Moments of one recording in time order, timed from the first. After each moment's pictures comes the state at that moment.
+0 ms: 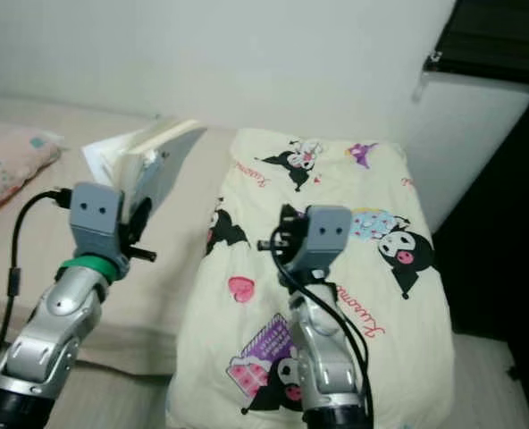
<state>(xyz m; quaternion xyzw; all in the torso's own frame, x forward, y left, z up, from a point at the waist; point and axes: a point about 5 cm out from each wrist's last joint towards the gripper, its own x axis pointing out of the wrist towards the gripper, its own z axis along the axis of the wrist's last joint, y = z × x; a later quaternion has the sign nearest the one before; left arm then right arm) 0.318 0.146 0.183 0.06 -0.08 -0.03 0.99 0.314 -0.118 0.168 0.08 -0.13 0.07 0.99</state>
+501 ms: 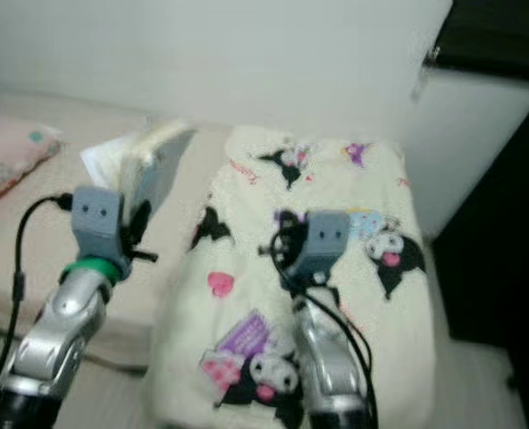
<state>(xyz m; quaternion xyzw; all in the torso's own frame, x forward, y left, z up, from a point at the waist) 0.320 0.140 0.179 0.04 -0.07 -0.04 1.00 0.314 -0.128 0.166 0.07 -0.13 0.06 0.99</state>
